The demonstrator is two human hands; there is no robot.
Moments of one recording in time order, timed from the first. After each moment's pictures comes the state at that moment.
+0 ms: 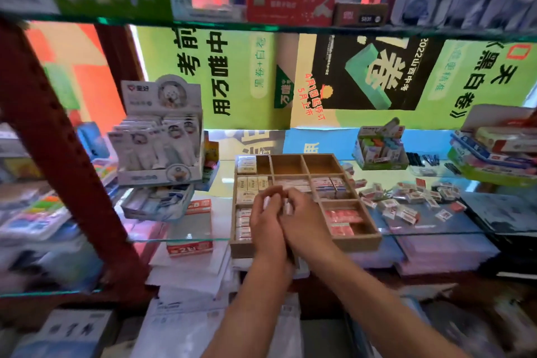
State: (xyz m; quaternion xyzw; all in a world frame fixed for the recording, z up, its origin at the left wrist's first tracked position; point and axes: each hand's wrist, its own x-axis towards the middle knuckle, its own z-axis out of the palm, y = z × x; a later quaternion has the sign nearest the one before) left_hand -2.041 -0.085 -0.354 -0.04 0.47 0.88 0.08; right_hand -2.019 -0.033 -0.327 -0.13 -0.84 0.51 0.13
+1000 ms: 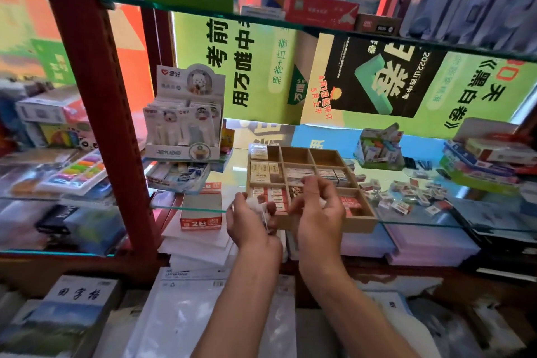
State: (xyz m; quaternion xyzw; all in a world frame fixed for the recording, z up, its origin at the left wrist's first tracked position) left_hand -2.013 -0.148 -0.357 -0.27 0.27 0.92 0.07; right_hand -1.945 -0.101 -0.318 -0.15 -0.59 0.74 0.29
